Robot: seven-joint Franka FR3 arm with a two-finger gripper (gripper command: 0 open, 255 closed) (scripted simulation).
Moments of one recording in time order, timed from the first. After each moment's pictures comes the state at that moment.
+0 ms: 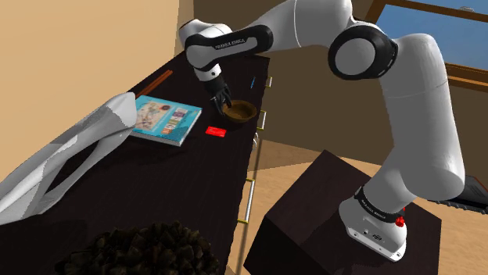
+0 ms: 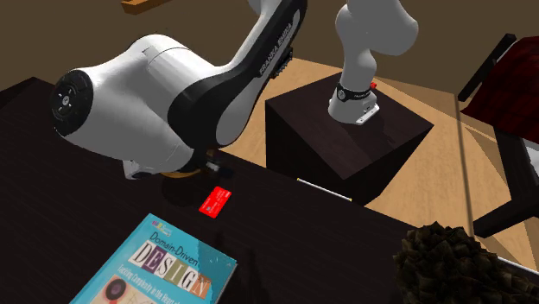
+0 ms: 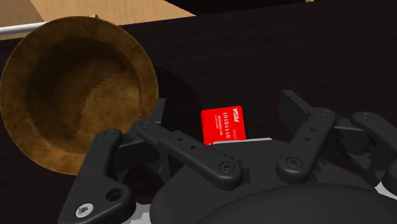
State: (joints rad) arm 0.17 0.71 0.09 -1.28 -0.19 1.52 -0.22
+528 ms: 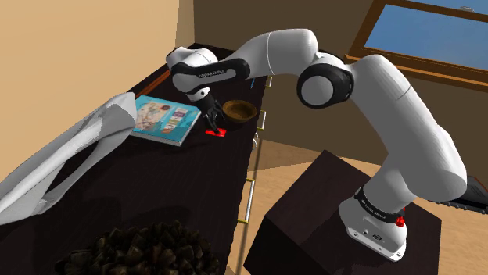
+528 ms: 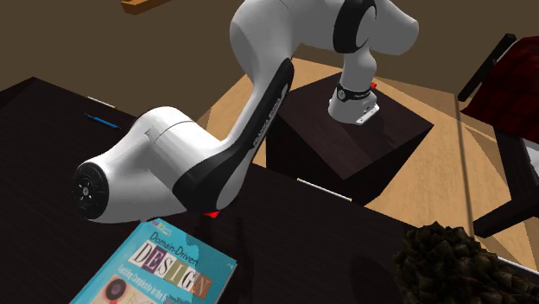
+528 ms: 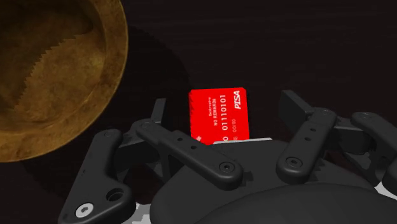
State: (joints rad) arm 0.22 1.00 0.08 -0.98 -0.23 1.41 -0.26
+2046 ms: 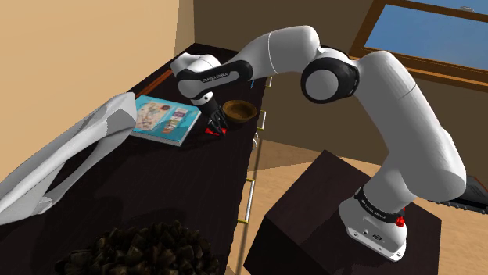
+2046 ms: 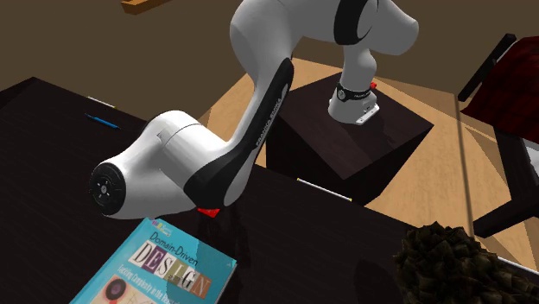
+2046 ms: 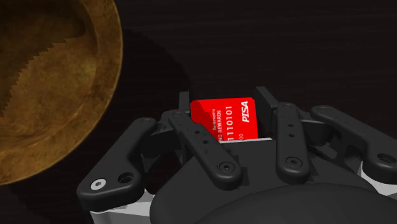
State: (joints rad) arm 0.21 0.95 0.09 -1.11 -0.23 1.50 -0.25
